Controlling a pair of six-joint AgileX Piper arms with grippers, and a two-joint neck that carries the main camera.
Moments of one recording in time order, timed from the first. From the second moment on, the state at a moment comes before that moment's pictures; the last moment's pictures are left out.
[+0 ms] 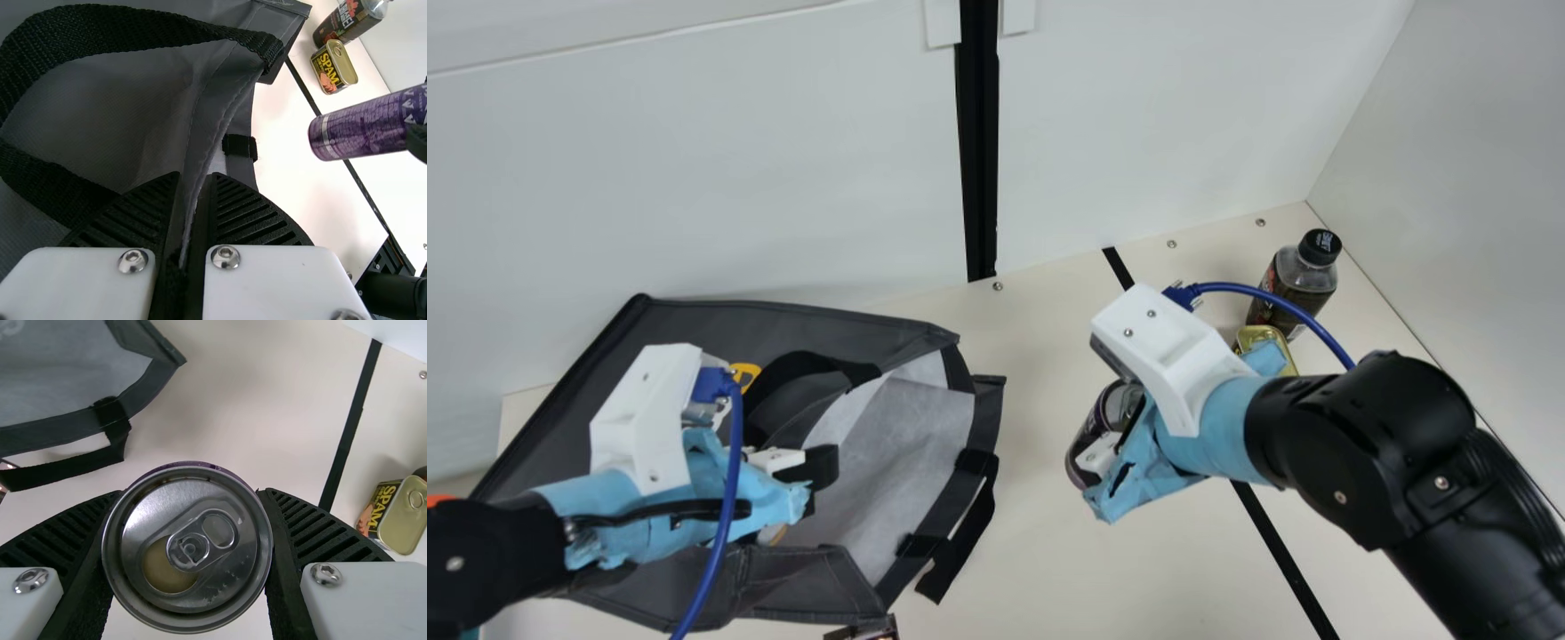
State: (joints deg) left arm -25.6 88.8 -76.6 -39.1 48.7 18.4; right arm 15.7 67.9 -71.9 -2.0 63.6 -9.3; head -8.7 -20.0
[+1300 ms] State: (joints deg) left arm -25.6 88.8 -76.6 -39.1 48.7 18.4; right arm 18.5 63.3 -64.3 22.4 47.9 -23.5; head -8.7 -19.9
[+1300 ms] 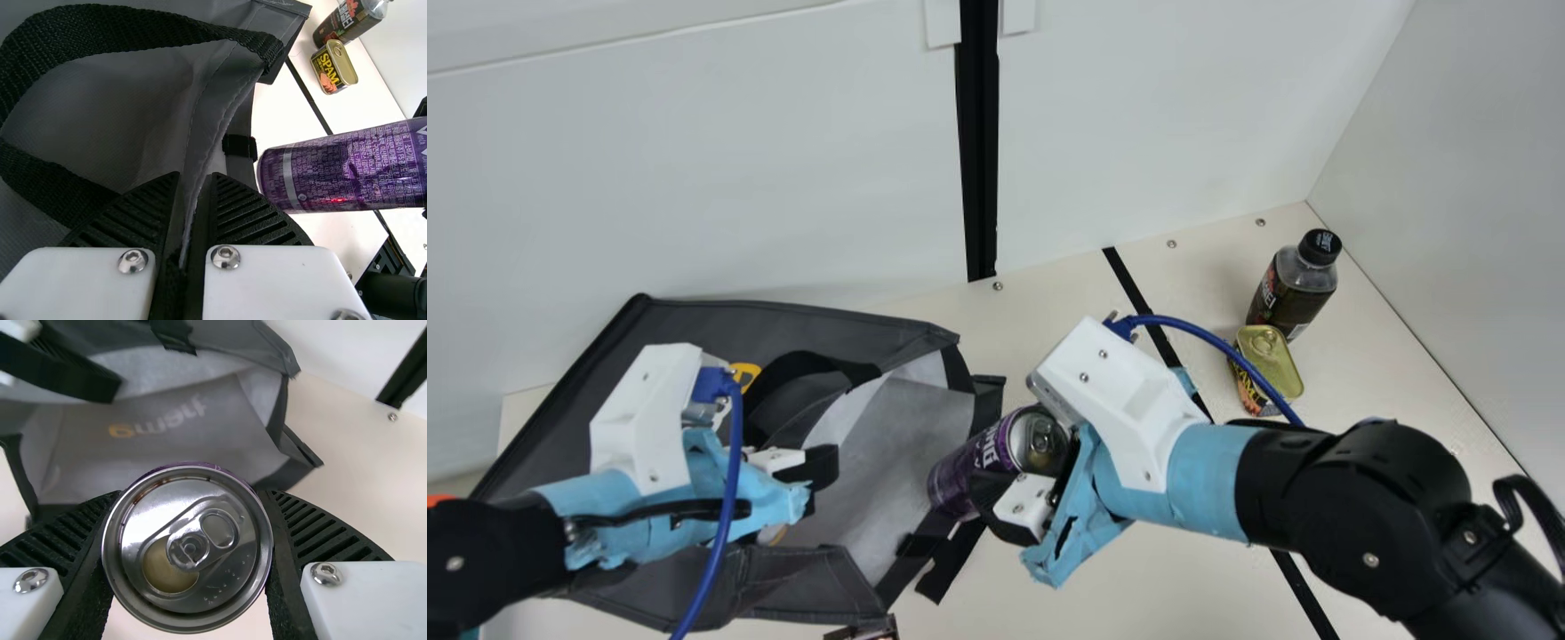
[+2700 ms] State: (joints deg) left arm -25.6 88.8 -76.6 -39.1 48.7 18.4; right arm 16.9 75.1 -55.3 67.3 30.1 -64.4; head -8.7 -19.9
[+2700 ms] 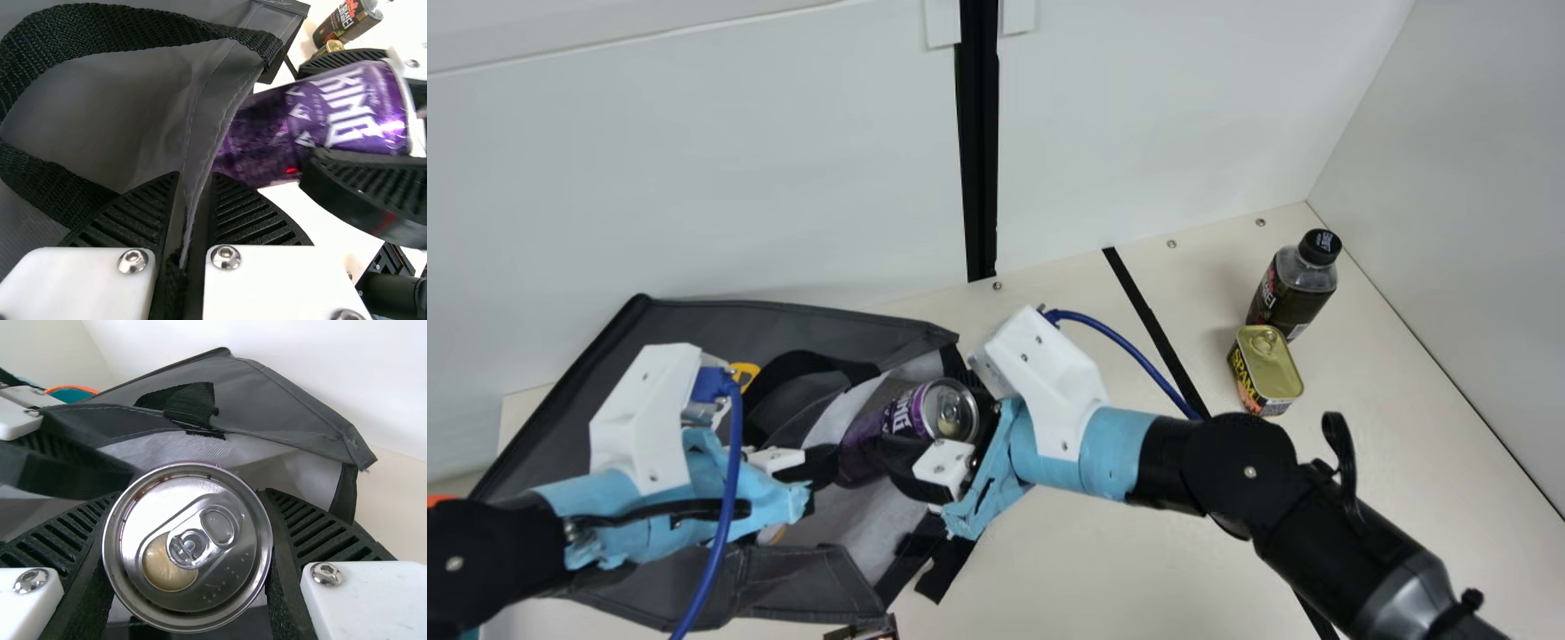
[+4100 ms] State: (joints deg) left arm -25.6 88.8 -76.6 -39.0 48.7 18.4; right arm 16.5 92.5 -57.0 90.3 34.2 -92.5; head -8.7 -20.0
